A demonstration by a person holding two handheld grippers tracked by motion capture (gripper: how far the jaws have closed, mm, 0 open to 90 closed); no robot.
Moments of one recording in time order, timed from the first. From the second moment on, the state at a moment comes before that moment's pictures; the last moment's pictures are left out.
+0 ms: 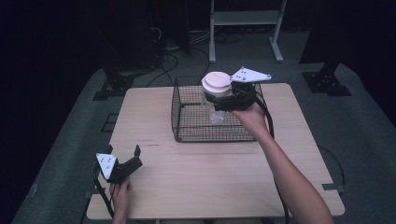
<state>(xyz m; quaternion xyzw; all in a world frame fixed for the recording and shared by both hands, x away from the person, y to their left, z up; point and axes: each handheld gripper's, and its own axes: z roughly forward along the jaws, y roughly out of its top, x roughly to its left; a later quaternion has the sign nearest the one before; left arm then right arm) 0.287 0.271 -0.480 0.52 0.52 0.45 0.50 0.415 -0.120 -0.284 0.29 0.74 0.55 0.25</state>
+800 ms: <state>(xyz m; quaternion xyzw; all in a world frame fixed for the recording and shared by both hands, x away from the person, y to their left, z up) 0.286 0.271 -0.480 0.52 0.52 0.45 0.50 0.460 -0.102 -0.312 0.31 0.75 0.53 0.26</state>
